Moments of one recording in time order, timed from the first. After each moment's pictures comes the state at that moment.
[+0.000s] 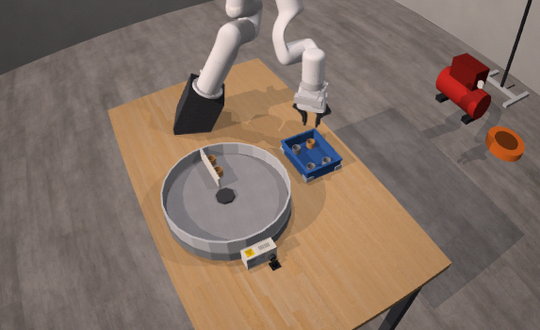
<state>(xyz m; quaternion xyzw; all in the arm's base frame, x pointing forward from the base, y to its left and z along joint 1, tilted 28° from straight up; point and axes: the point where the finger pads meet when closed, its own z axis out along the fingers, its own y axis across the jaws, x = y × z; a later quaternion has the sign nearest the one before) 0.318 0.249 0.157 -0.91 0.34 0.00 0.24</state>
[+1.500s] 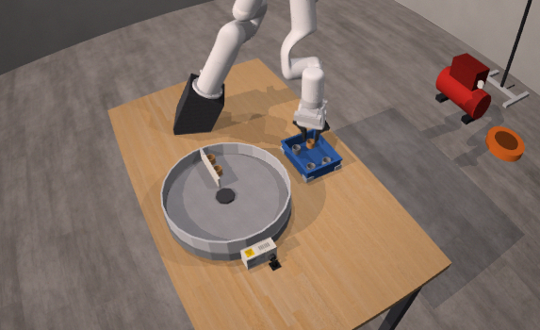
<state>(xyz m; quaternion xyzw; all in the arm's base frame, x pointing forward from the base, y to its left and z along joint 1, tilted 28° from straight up) 0.330 0.282 0.091 -0.91 0.34 0.00 0.24</state>
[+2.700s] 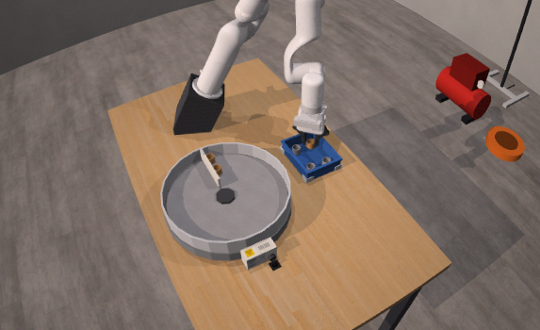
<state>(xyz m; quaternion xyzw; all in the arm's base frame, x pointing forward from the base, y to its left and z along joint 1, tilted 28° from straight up) 0.333 0.292 0.070 -0.91 0.34 0.00 0.24</state>
